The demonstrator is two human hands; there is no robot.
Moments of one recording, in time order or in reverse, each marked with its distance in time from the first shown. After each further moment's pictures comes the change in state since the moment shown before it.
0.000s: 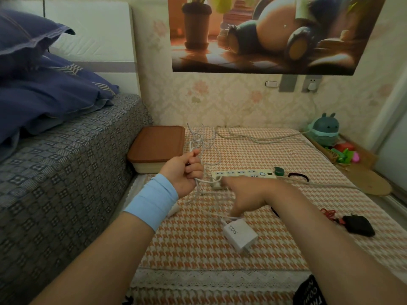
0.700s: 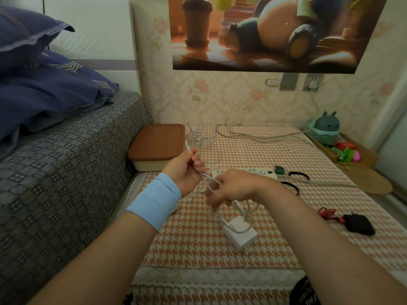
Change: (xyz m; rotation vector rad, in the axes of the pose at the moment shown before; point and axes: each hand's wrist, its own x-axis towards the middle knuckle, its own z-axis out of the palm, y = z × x) left_hand 0.003 -0.010 0.006 0.011 0.109 0.154; right_hand 0.013 -0.011 0.005 0.581 0.060 -0.053
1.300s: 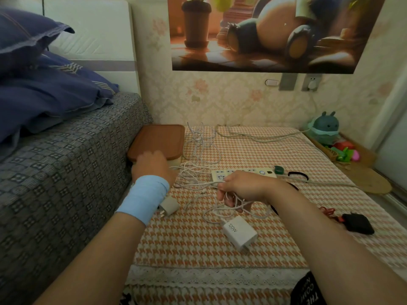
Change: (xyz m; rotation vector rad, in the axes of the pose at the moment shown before) left_hand -0.018 0.039 -0.028 2.239 0.713 0.314; right_hand -0.007 0.020 -0.010 0.055 0.003 0.059
